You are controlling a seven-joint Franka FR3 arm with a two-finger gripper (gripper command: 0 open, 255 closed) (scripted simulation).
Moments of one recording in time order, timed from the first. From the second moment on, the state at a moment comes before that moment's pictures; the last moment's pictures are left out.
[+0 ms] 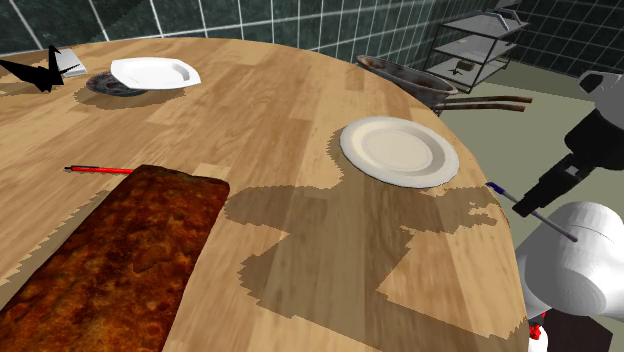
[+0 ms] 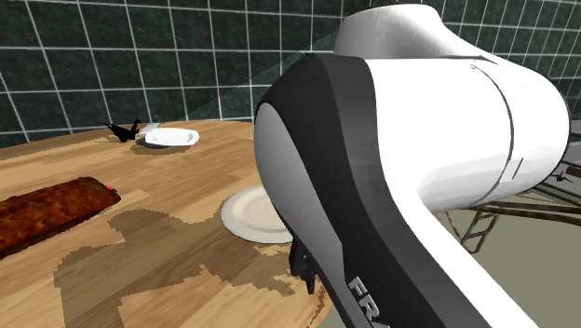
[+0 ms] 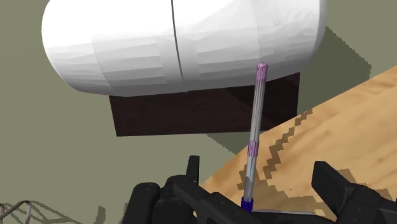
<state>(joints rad) 0.04 -1.54 0.14 -2.64 0.14 1.20 0.19</state>
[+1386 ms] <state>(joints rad) 0.03 -1.55 0.15 -2.66 0.16 1.21 0.19</state>
